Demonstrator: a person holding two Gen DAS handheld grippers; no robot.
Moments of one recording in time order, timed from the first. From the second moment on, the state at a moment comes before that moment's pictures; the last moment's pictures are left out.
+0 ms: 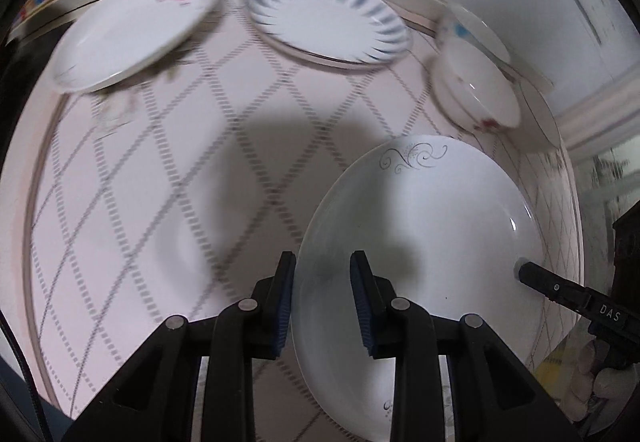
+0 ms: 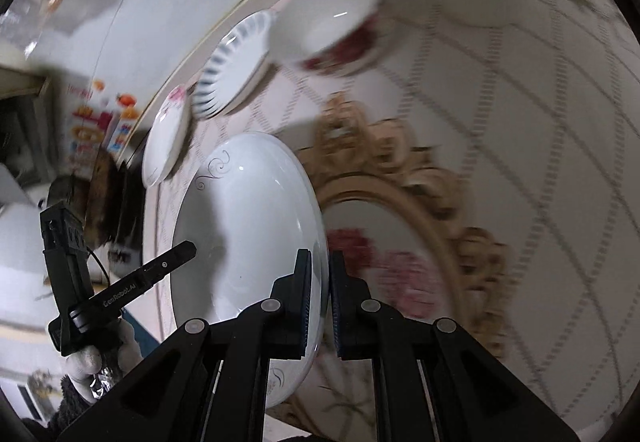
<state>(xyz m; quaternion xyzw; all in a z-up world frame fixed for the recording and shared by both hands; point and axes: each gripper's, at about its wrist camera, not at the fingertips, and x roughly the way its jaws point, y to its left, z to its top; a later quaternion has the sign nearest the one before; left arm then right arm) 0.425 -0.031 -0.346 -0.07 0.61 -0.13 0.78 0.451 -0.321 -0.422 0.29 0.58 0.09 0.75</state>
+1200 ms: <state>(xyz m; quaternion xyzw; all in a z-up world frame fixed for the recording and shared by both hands) 0.474 0.036 -0.272 -0.07 0.56 -0.03 0.82 0.444 -0.355 -0.367 0.33 0.58 0.09 0.74</state>
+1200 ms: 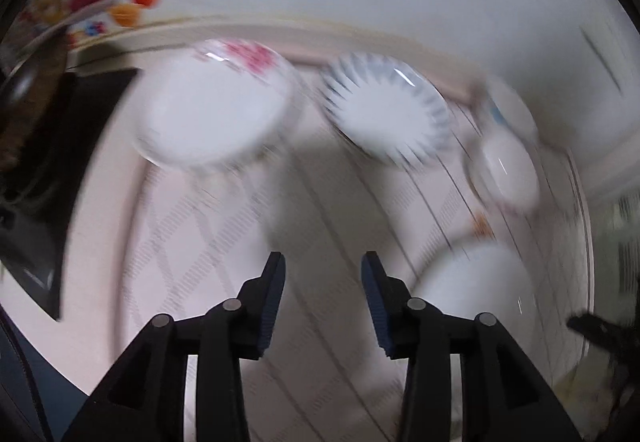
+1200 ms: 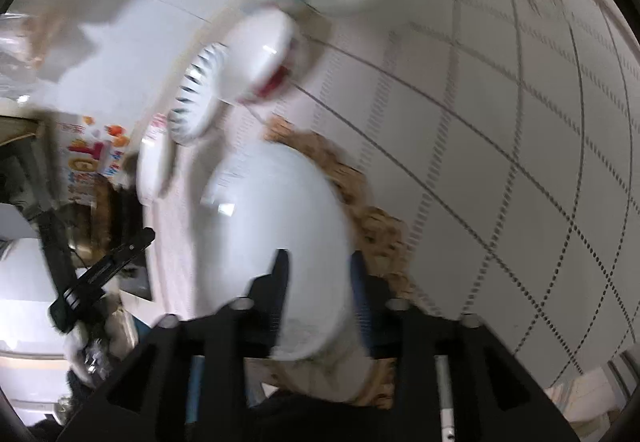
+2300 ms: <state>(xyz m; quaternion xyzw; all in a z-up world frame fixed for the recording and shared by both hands) 0.642 0.230 -0.383 -0.13 0.59 0.04 0.79 0.802 -0.028 -0.454 0.22 0.65 0.16 0.71</state>
